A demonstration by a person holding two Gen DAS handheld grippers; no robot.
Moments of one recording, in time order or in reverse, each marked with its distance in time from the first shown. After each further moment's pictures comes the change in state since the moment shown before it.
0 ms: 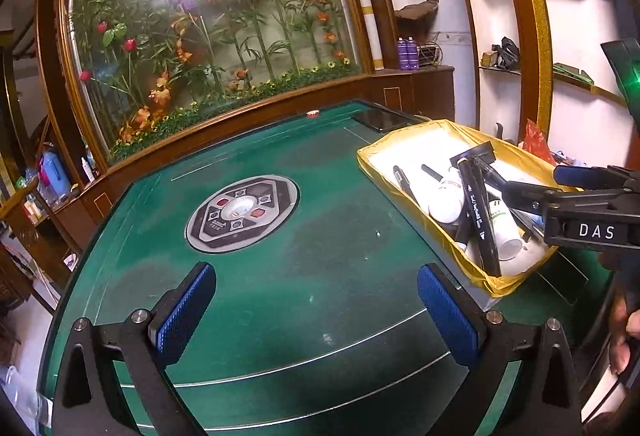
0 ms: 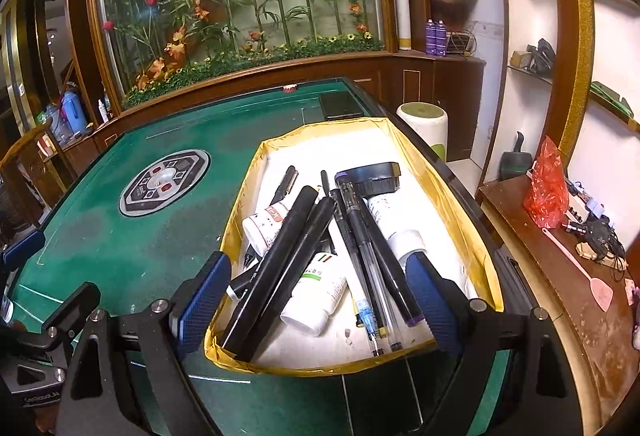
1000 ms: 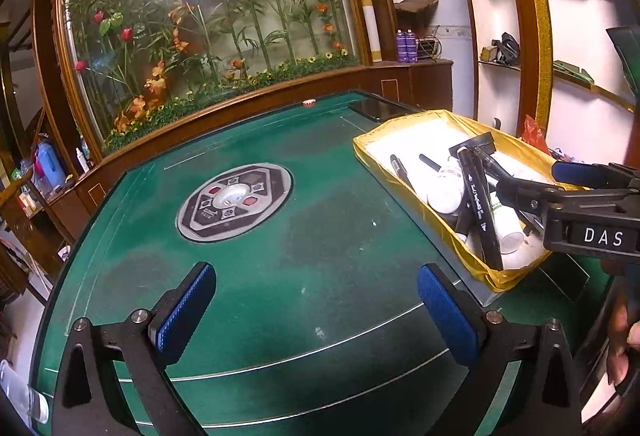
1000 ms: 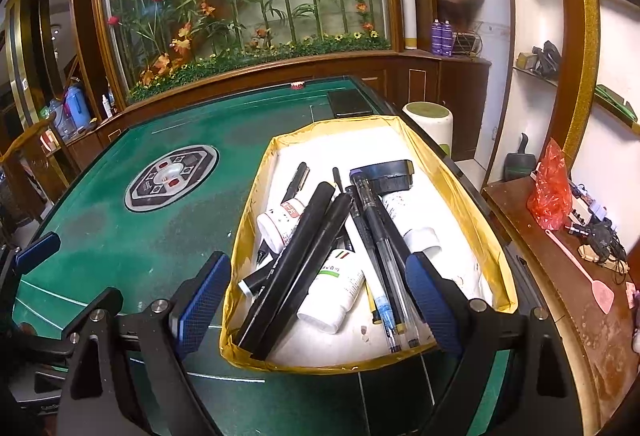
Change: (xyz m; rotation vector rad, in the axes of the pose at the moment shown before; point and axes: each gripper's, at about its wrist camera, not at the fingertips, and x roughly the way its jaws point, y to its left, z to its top) left arm 0.013 -0.003 -0.005 -0.014 0.035 -0.022; right arm 0.002 0.015 -0.006 -0.010 0.003 0.007
